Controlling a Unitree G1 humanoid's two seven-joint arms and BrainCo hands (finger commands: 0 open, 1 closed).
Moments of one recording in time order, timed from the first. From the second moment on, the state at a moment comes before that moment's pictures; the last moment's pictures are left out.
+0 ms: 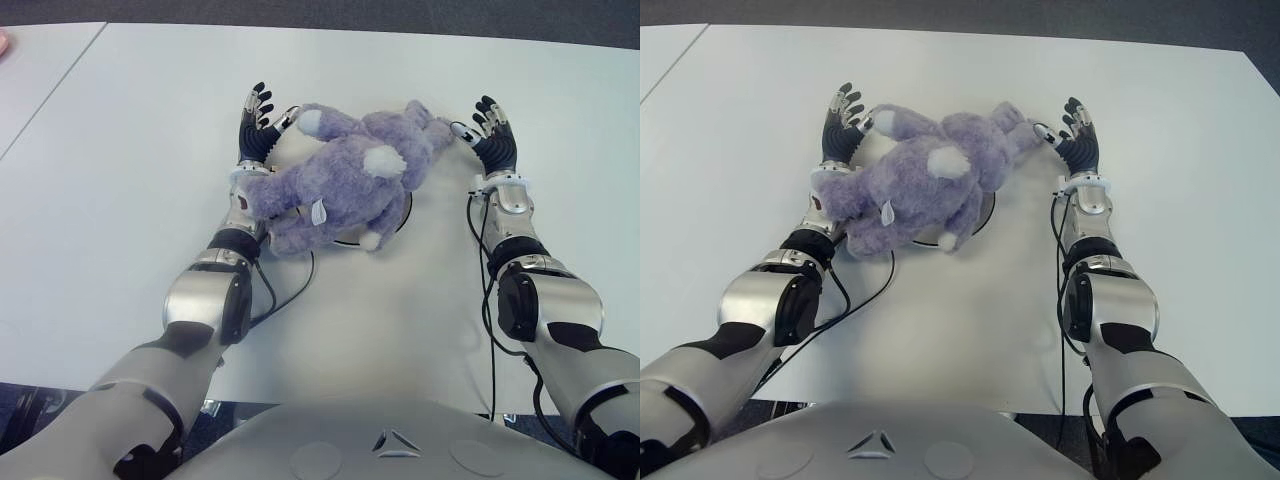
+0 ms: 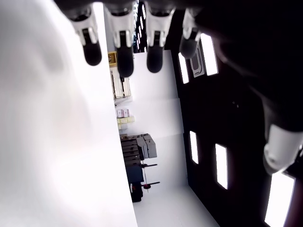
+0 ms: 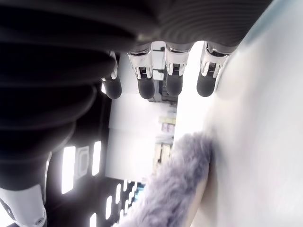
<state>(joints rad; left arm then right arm) -0.77 0.05 0.15 1.19 0.13 -0.51 0.20 -0.78 -0.32 -0.22 1.26 0.04 -0.52 0.07</state>
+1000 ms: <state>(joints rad) -0.76 0.05 0.17 1.19 0.08 -0.54 0.19 -0.76 -0.25 -0.18 1.21 -0.01 -0.55 -0.10</state>
